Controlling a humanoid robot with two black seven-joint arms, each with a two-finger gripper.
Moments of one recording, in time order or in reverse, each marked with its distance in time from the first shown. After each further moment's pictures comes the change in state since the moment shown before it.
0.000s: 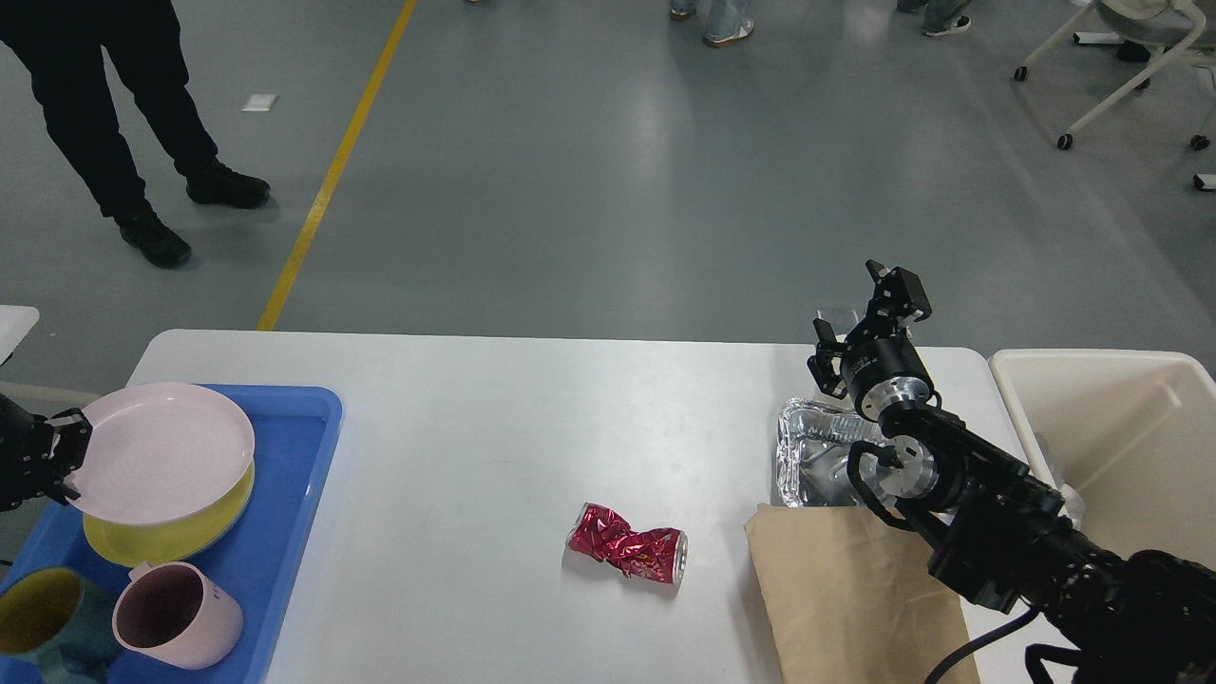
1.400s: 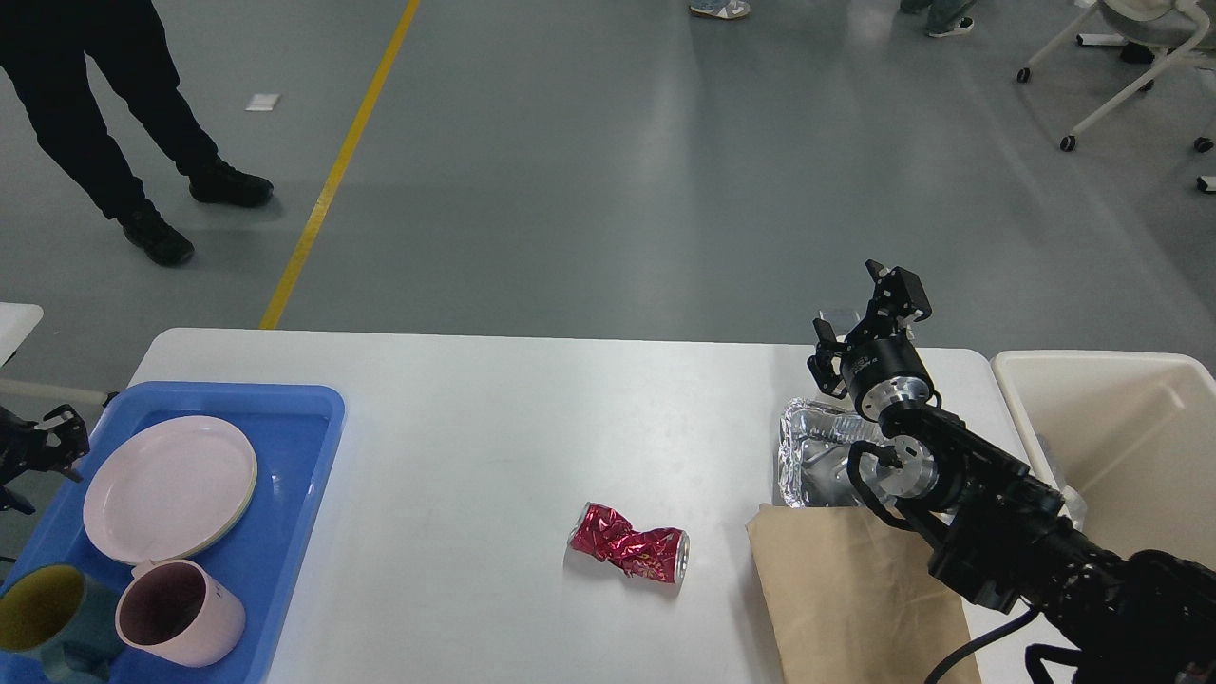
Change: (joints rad) left arm 0.053 -0.018 -0.040 0.026 0.001 0.223 -0.002; right arm 0.000 0.000 0.000 0.000 0.000 0.000 0.000
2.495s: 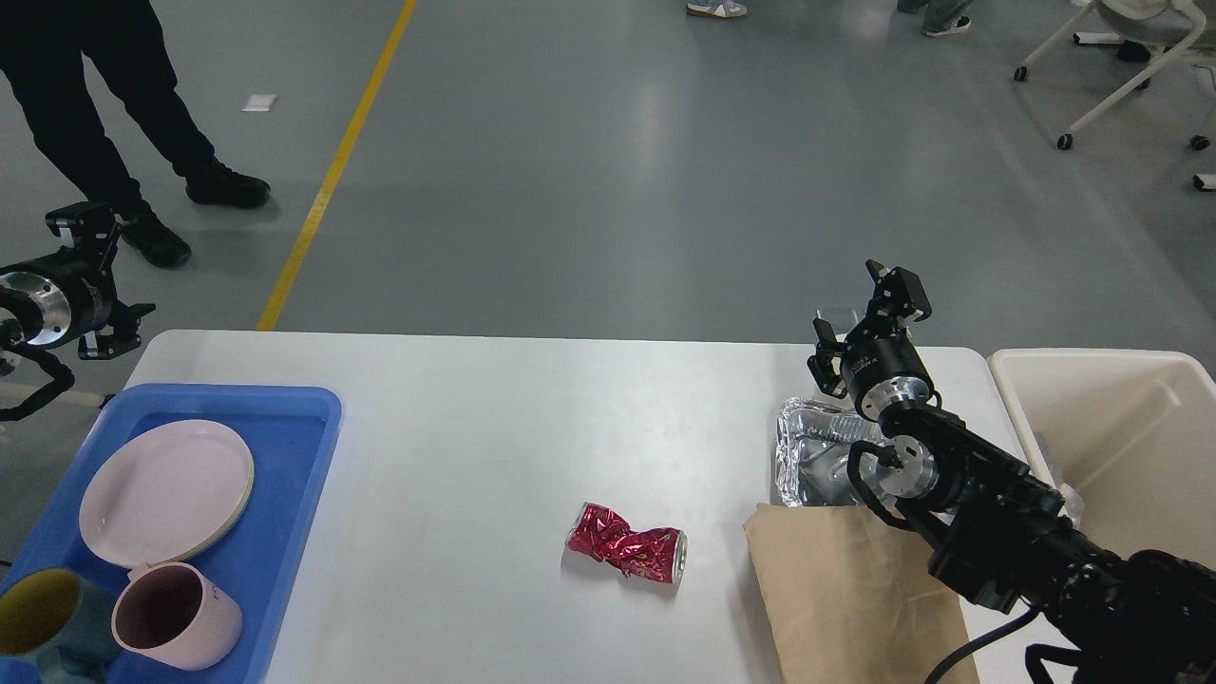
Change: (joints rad) left arm 0.028 -0.115 -1.076 0.088 -0.014 0.364 -0.217; right arm 0.000 0.000 0.000 0.000 0.000 0.000 0.000
